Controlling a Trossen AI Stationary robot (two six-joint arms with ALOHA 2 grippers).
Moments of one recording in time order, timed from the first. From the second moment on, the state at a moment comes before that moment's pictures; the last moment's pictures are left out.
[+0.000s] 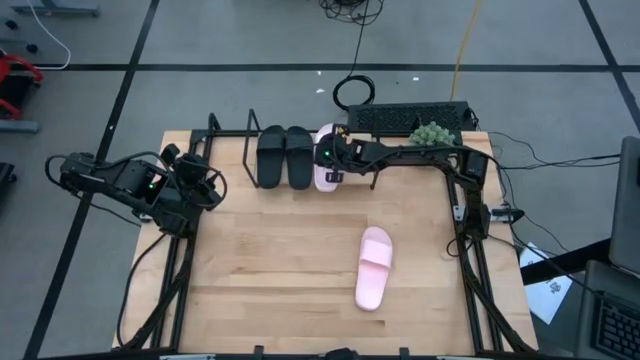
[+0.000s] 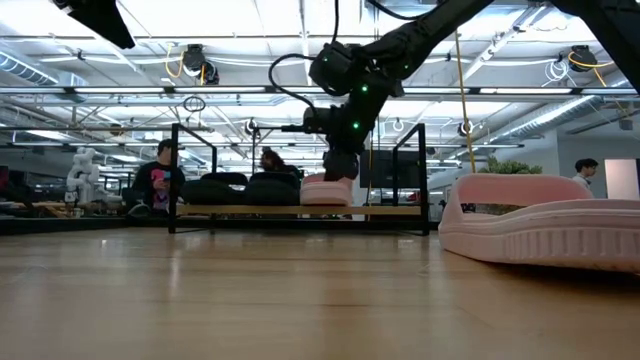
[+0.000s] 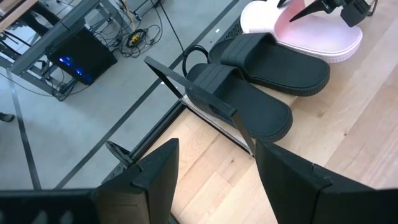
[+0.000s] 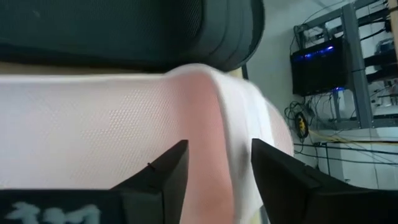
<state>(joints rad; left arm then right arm) -0.31 0.90 1.17 -1.54 -0.89 -0.79 -0.34 1.98 1.41 -0.29 0.47 -0.51</state>
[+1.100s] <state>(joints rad) -0.31 0.90 1.17 -1.54 -0.83 -0.79 0.43 1.64 1.42 -0.90 0.62 0.20</state>
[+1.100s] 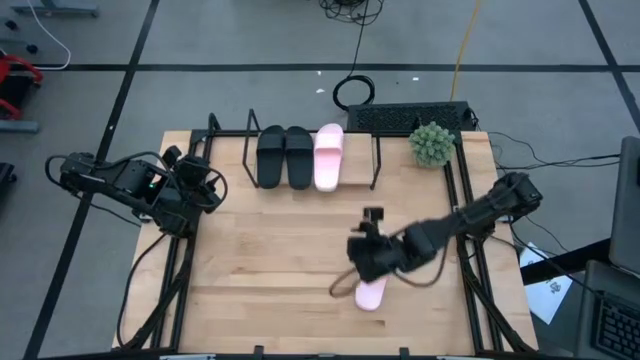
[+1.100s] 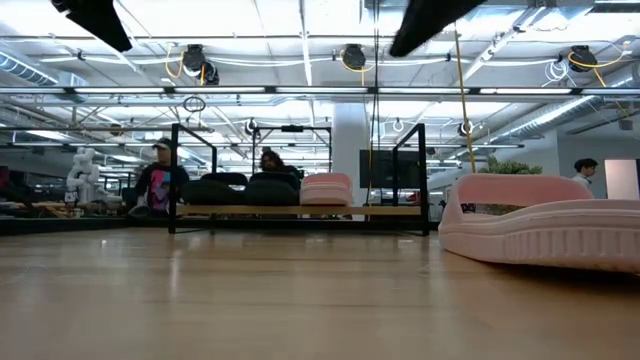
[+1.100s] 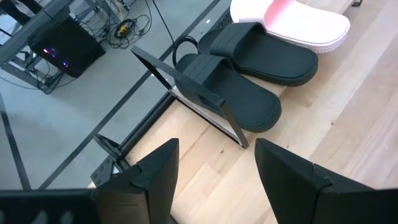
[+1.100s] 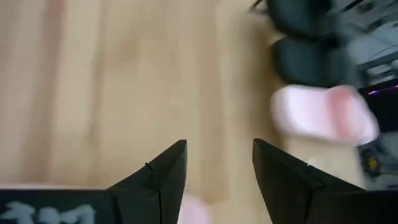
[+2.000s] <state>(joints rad) -0.31 0.93 1.17 -1.51 -0.80 -0.75 0.54 1.80 1.34 -1.09 0.34 0.65</state>
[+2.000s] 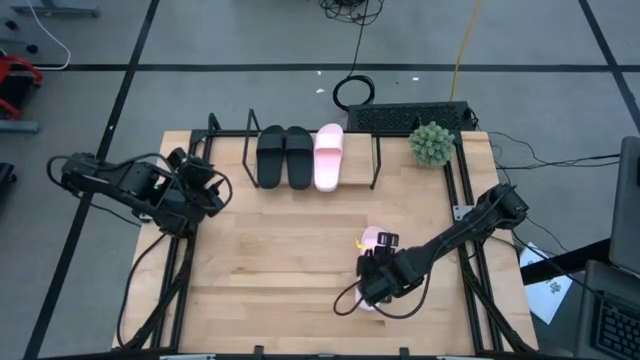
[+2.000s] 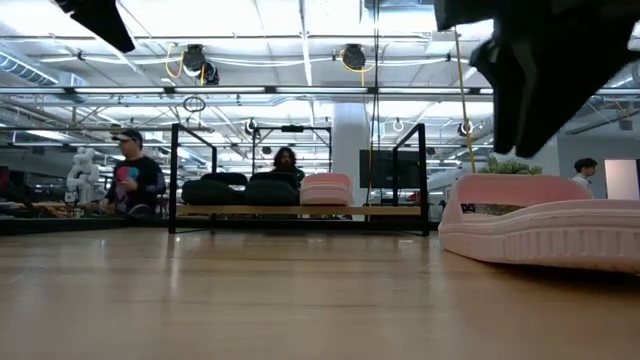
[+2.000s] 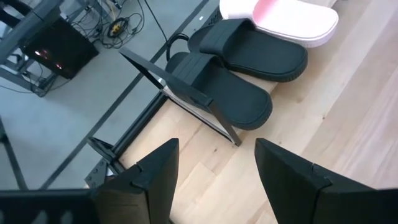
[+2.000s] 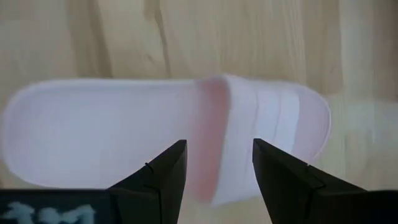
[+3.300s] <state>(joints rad) -0.31 1.00 1.17 -1.51 -0.81 -0.71 0.48 1.80 1.11 -1.02 0.50 0.83</state>
